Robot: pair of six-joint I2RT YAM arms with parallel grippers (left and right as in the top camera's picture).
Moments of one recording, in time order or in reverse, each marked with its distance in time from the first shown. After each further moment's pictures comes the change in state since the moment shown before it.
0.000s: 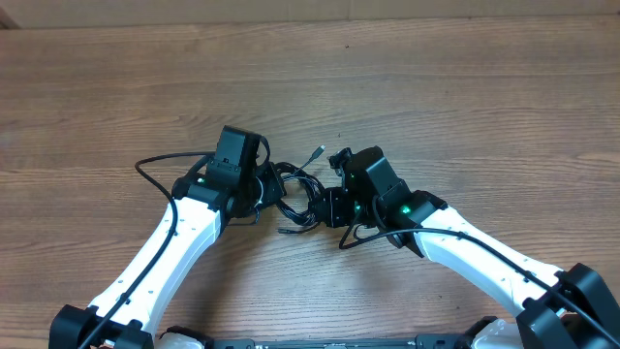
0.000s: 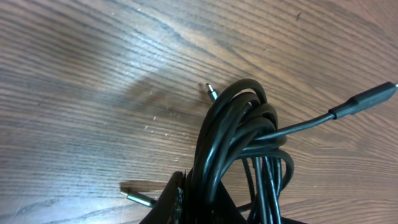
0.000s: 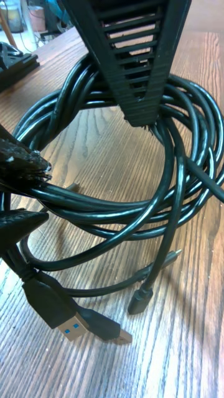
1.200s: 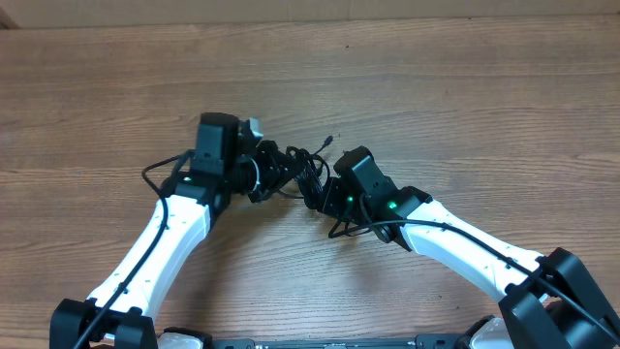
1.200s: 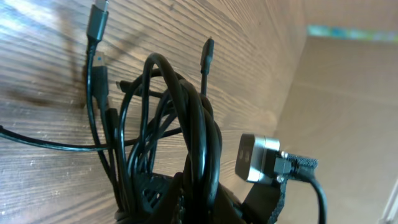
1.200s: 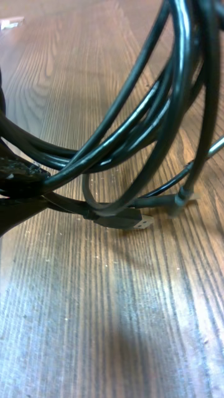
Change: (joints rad) left arm 0.112 0.018 -0.037 0.312 0.459 -0.237; right arm 0.030 0.080 0.051 -0.071 0.205 0.412
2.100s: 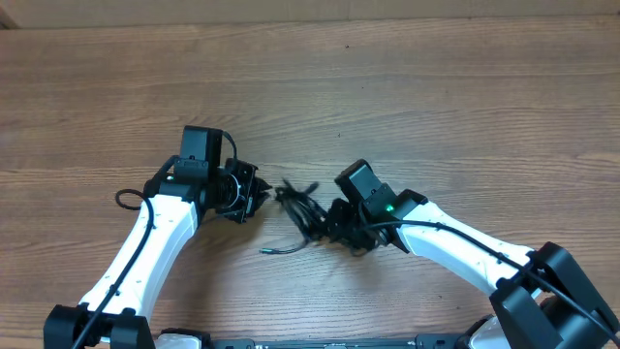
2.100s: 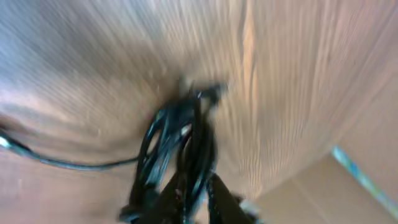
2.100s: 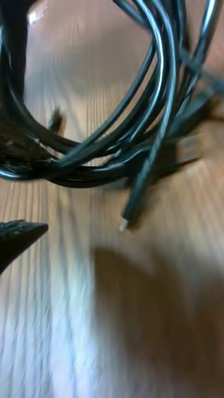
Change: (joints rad) left arm 0.075 -0.007 0.003 -0.315 -0.198 -0.435; right arm 0.006 0.025 -0.031 -0.153 -0.162 0.062
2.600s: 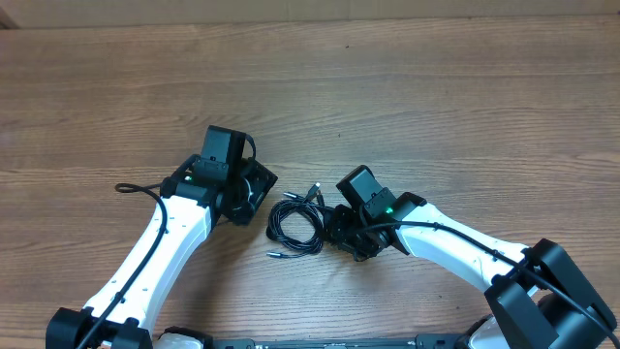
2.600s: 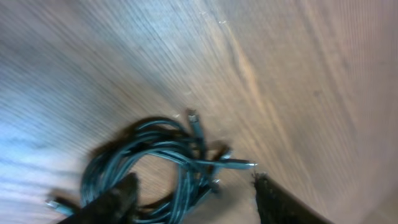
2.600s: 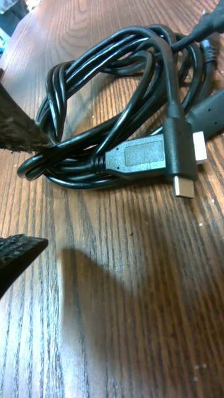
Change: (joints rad) left arm -0.116 -0.013 0.031 -0.061 -0.272 0.223; right arm 0.000 0.013 -0.023 -0.013 -0.013 -0.008
